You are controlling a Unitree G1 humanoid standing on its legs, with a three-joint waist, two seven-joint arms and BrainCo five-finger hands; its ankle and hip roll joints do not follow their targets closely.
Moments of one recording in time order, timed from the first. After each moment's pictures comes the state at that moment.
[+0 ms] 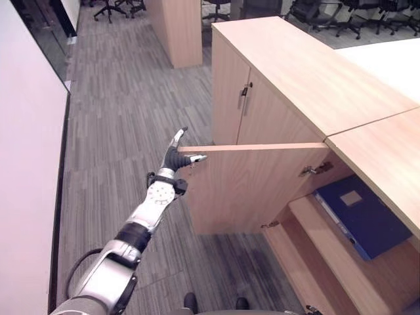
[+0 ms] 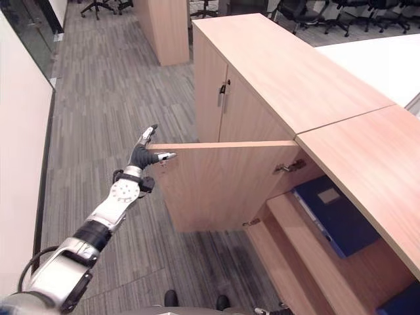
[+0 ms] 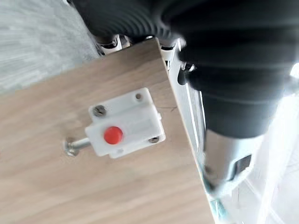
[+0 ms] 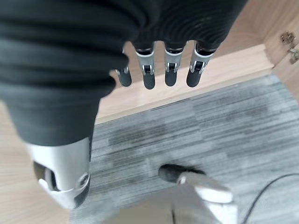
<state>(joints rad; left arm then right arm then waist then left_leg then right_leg) -0.52 0.40 -0.39 0.62 -0.04 -0.30 0.26 0.05 -0.24 0.20 1.29 0.12 -0.11 -0.16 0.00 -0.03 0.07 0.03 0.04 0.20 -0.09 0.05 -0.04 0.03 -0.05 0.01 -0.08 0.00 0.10</state>
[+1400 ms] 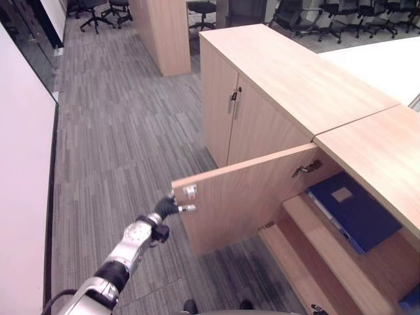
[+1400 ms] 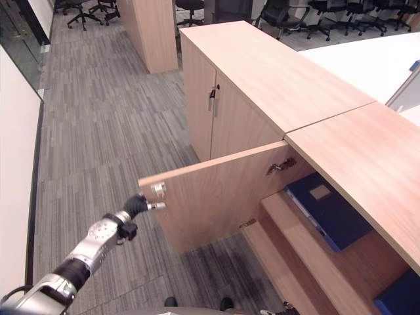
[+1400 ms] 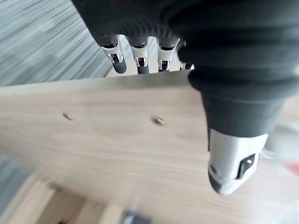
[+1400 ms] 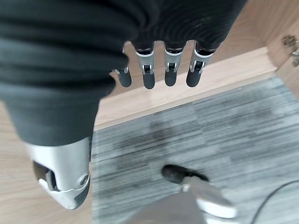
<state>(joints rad) -0.26 0.43 -0.32 0.62 -0.51 -0.21 -0.17 0.09 -0.30 0.19 1.21 0.09 -0.11 -0.11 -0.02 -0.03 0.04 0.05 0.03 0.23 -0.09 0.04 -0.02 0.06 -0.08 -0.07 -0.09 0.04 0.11</state>
